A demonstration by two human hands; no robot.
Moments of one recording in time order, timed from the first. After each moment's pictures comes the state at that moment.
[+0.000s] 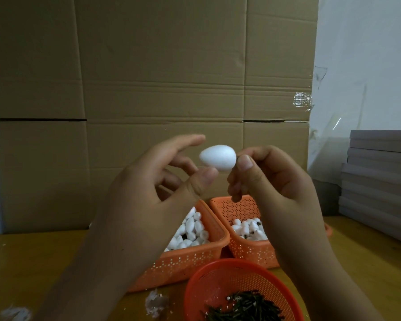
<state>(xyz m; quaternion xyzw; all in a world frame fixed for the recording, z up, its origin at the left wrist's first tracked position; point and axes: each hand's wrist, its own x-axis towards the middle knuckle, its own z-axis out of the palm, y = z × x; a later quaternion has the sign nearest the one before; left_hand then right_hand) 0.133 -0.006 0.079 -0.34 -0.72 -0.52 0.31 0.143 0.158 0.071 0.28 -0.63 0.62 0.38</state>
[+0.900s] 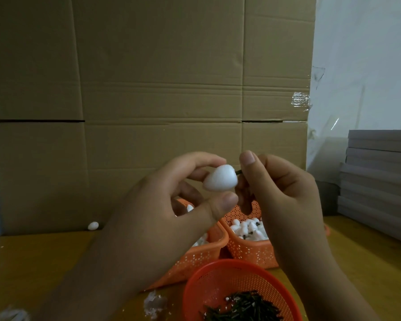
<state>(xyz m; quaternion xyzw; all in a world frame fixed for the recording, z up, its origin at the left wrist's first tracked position) 0.139 -0.001 0.077 -0.37 -0.76 -0.49 0.22 0.145 0.160 0.070 0.26 -0.62 0.62 0.40</state>
